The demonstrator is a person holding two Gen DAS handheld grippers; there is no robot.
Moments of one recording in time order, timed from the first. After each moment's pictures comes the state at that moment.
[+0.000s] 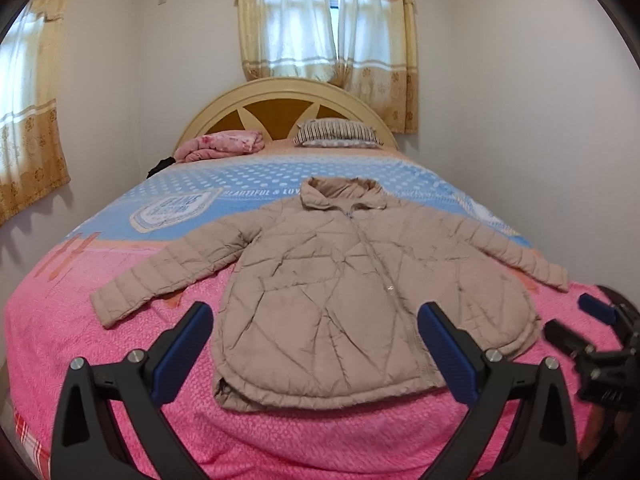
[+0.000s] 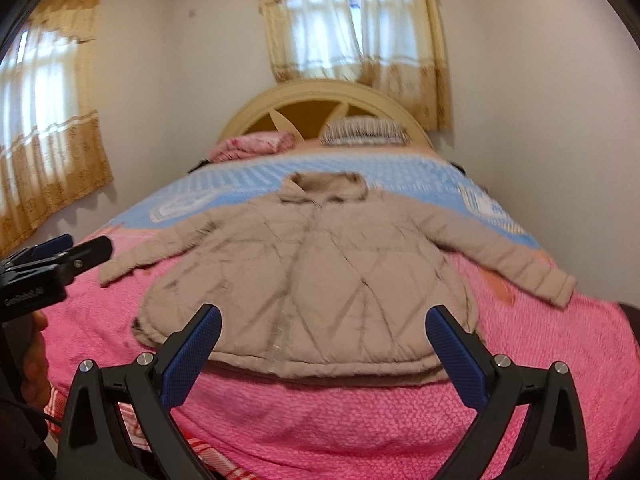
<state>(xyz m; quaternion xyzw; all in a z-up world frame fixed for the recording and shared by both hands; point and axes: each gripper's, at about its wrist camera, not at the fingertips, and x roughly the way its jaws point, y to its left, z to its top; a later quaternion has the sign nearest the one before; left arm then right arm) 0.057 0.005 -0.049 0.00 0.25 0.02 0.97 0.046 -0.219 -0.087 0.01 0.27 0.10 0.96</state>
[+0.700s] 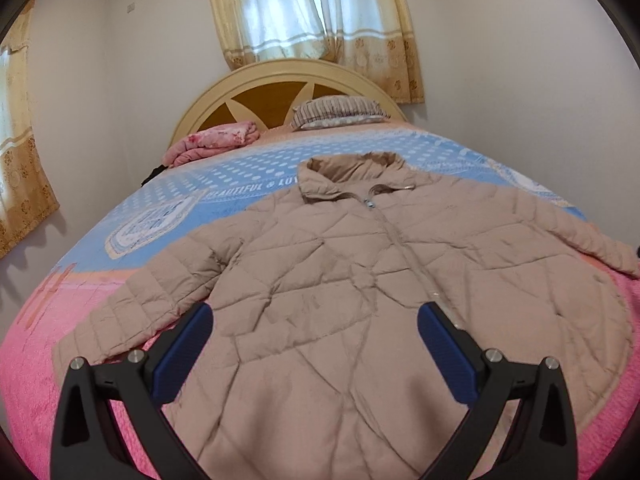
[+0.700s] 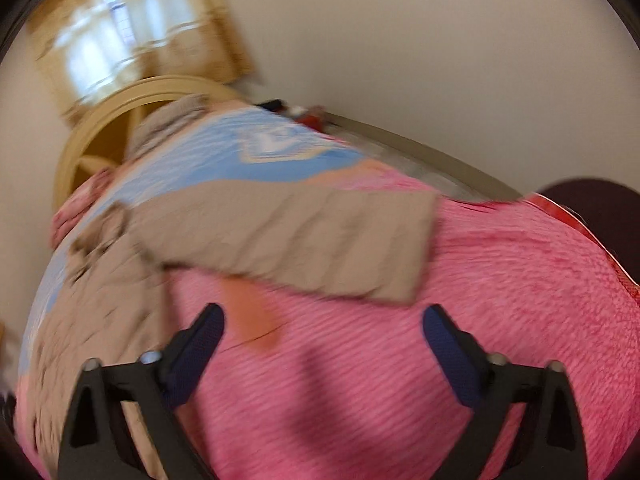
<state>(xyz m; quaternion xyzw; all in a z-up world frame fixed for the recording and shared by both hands) 0.205 -0.002 -0.105 0.06 0.27 0.03 0.96 0.196 -0.505 -0.158 0.22 0.36 -0.18 0.89</state>
